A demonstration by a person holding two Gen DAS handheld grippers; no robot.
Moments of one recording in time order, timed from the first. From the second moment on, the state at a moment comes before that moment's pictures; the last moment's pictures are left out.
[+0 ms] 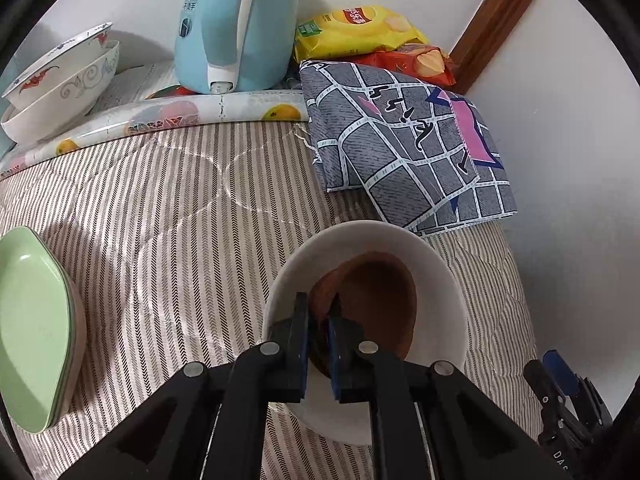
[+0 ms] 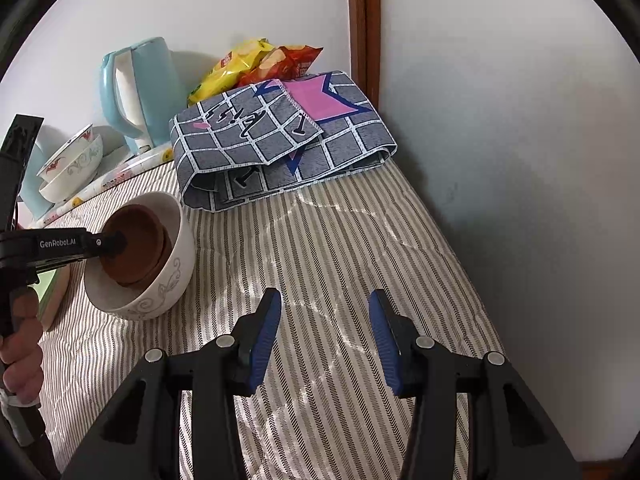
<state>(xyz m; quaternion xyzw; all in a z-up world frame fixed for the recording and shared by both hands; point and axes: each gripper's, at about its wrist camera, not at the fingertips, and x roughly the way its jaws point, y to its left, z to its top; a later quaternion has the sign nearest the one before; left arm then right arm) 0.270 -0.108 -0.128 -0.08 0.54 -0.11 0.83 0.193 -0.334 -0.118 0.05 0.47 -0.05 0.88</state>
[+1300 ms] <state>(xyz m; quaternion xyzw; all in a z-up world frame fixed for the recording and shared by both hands) 0.257 -0.078 -0.114 -0.05 0.52 -0.08 0.85 0.239 -0.267 -0.103 0.07 0.47 0.05 0.88</state>
